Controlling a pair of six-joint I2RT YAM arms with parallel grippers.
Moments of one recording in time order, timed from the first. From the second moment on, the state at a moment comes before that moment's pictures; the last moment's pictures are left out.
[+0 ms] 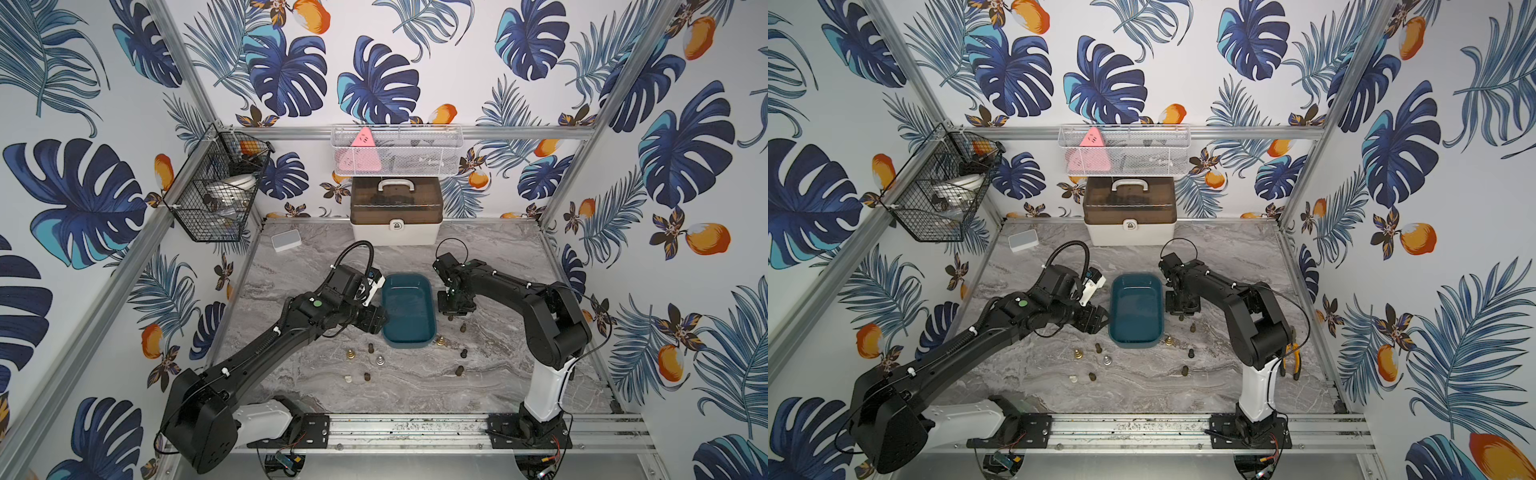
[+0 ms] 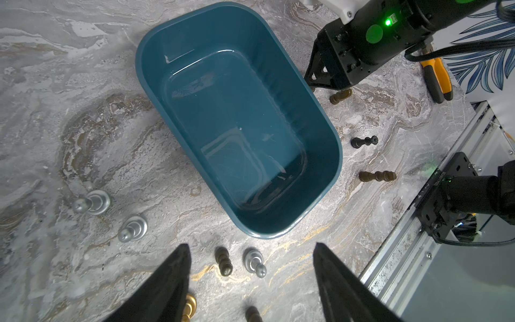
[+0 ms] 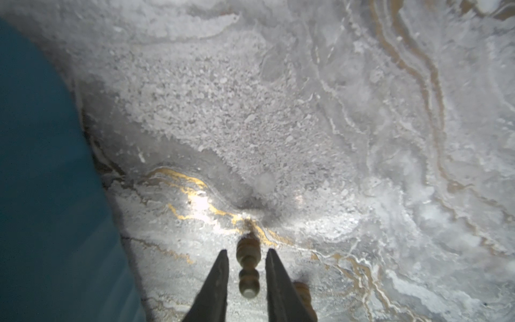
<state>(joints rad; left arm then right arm) -0.52 1.24 0.97 -0.63 0.26 -0.15 0.50 1.90 1.31 -0.87 0.11 0.50</state>
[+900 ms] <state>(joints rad) -0.52 1.25 0.97 -0.65 0.24 -0.15 0.52 1.89 1.29 -0.88 0.11 0.50</state>
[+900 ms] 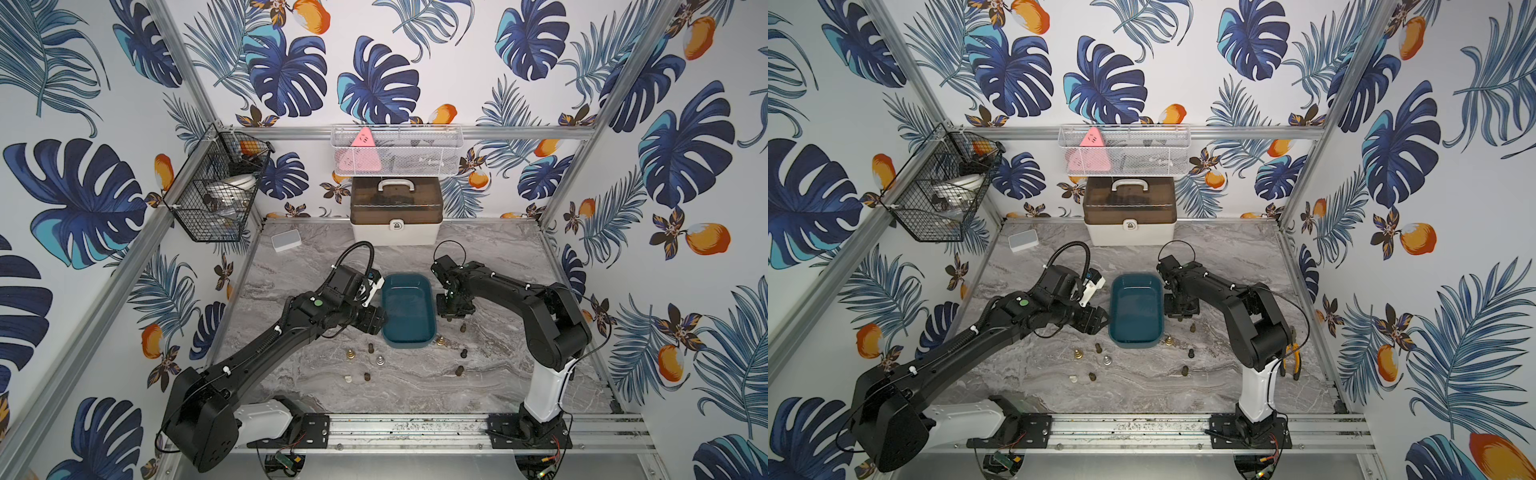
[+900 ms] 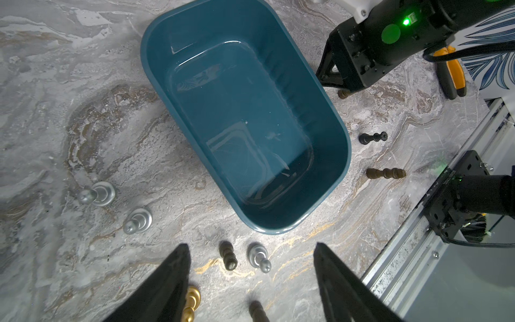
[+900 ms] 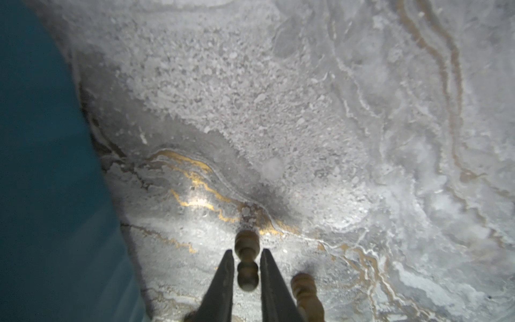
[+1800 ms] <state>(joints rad) -0.52 1.25 0.97 -0.66 0.23 -0.15 0.53 1.88 1.32 -0.89 0.12 0.49</state>
